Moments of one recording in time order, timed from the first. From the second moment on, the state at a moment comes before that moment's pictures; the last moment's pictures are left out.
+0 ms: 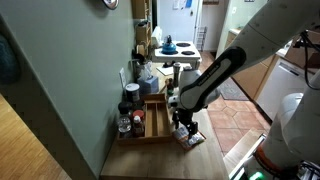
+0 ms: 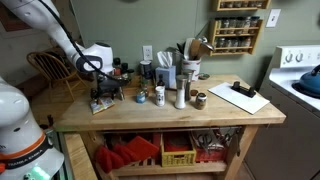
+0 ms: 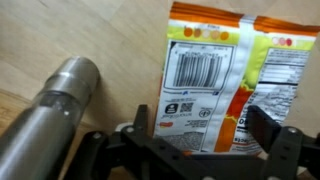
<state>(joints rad) 0.37 -0.09 0.06 -2.74 0.36 2.57 -1.52</state>
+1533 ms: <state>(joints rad) 0.29 -0.08 0.14 -2.70 0.33 2.48 -1.53</state>
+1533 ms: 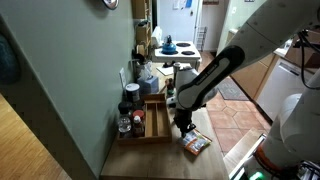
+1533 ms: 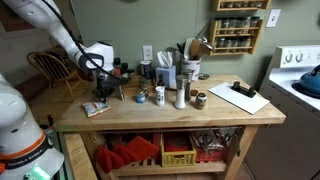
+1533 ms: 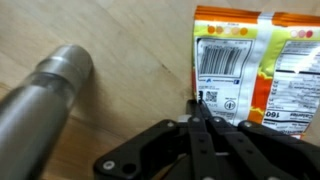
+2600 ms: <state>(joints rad) 0.46 -0.39 0.18 -2.74 0.56 2.32 -1.46</state>
